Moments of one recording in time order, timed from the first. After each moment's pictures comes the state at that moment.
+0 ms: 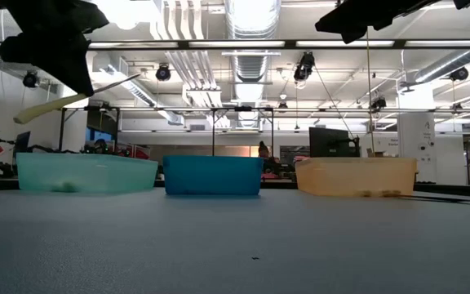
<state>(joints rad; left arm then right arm) -0.36 1.11 0.90 -1.16 -0.66 -1.37 0.10 0.98 0.72 -0.08 0.08 -0.19</state>
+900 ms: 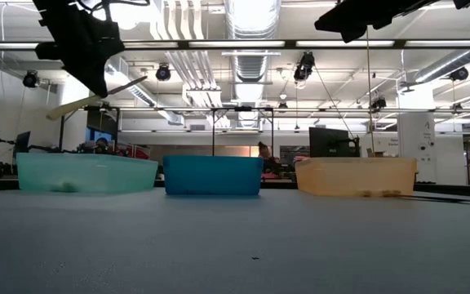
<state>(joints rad) 0.12 1.00 0.92 -1.10 -0.67 -0.75 0.10 0.98 0.72 -0.07 0.08 -0.19</state>
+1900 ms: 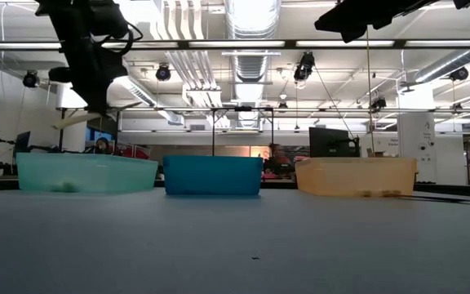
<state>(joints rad) 0.76 1.03 0.92 -0.93 -0.29 -0.24 0.10 0.98 0.72 -0.07 0.08 -0.19</state>
